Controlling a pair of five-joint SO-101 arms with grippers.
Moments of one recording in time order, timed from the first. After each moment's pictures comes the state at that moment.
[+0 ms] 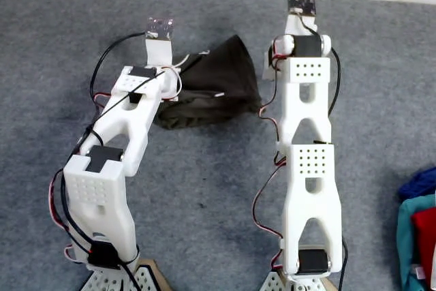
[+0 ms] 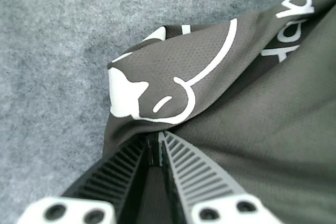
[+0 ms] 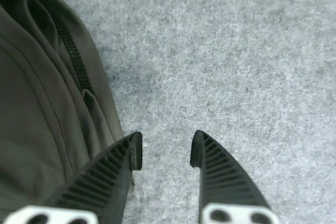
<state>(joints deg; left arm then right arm) 0.7 29.7 -0.7 39.4 5.1 -8.2 66.9 -92.6 100.4 -5.4</state>
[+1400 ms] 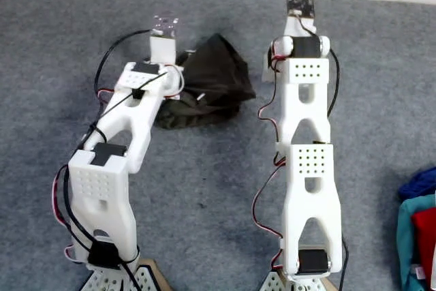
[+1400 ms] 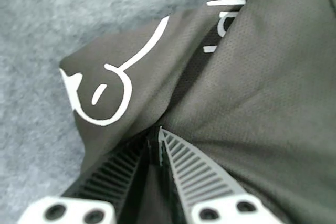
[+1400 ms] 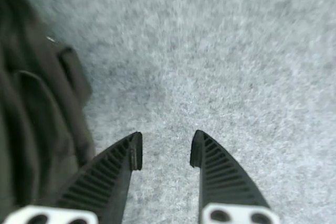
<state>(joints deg) 1.0 33.5 -6.7 43.1 3.6 -8.2 69.0 -92.6 100.4 -5.4</state>
